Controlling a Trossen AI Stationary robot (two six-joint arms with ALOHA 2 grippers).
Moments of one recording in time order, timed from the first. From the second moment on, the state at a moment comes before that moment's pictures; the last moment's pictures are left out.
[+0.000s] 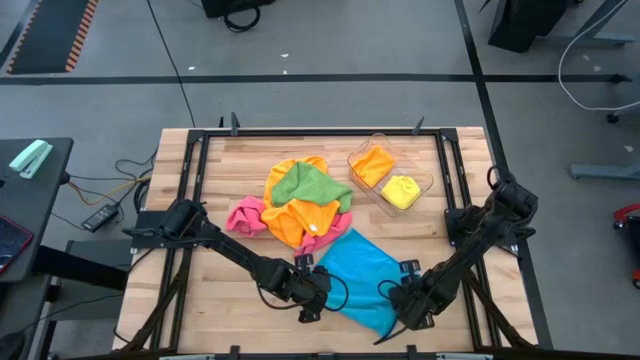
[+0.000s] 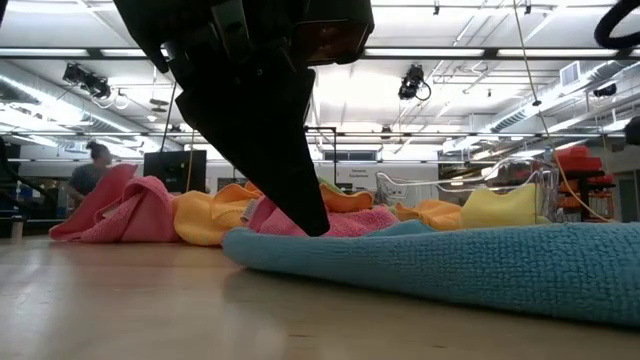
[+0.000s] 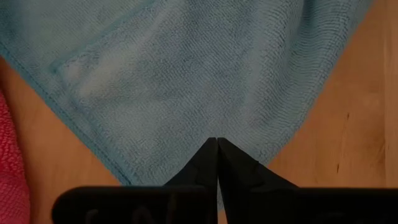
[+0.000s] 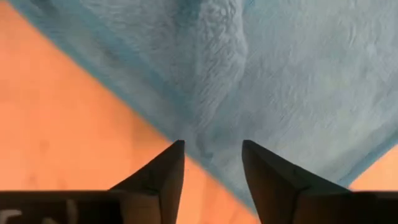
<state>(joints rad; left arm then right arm) -0.49 2.06 1.42 -0.42 -0.28 -0.55 0.82 1.76 1.00 -0.76 0.04 0.72</state>
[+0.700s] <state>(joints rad) -0.50 2.06 1.42 -0.42 -0.28 -0.57 0.88 1.66 1.01 -0.37 0.16 1.44</state>
